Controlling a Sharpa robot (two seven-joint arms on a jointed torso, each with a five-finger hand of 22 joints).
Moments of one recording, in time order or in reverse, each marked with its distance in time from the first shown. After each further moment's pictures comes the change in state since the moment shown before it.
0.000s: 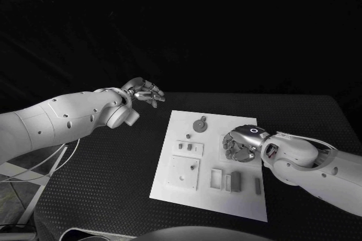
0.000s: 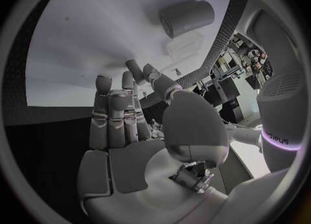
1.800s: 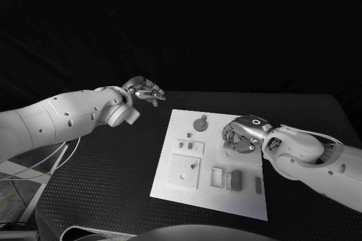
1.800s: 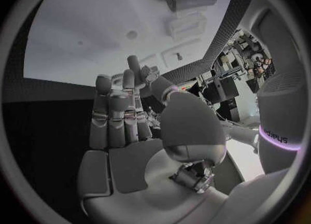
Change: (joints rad) left arm 0.000 0.002 0.000 -0.004 0.000 0.003 -0.001; left_hand -0.004 0.004 -0.003 0.007 0.000 0.000 0.000 0.000 -0.002 0.000 0.000 0.000 0.000 0.000 0.000 -0.004 0.006 0.000 0.000 0.000 0.000 -0.001; right arm 0.015 -0.022 0.040 0.062 -0.044 -0.050 -0.019; right_hand 0.029 0.078 -0.001 -0.006 0.000 0.068 -0.022 0.026 0.017 0.055 -0.030 0.039 0.073 -0.002 -0.031 0.015 0.002 0.000 0.005 -0.009 0.019 0.000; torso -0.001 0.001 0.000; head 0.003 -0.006
